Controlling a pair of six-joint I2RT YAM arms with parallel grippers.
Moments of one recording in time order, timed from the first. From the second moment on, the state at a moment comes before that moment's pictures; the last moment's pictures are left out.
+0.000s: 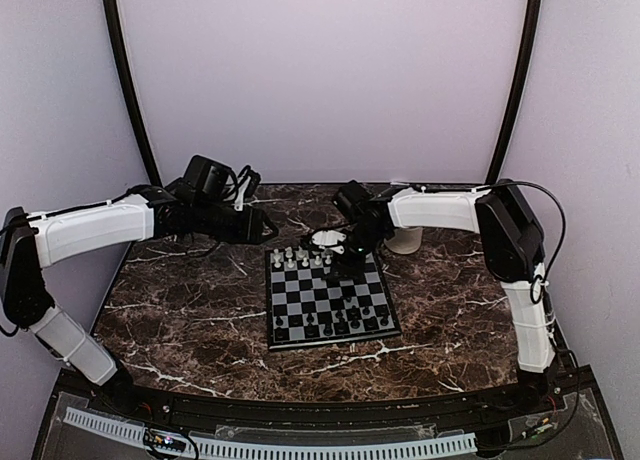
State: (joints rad) left arm -0.60 1.51 1.14 -0.35 0.21 -0.40; right arm 0.75 2.20 1.71 -0.68 -0.25 -0.66
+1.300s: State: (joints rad) left arm -0.60 1.59 0.91 0.16 0.45 -0.85; right arm 0.76 1.91 1.62 -0.63 -0.44 -0.54
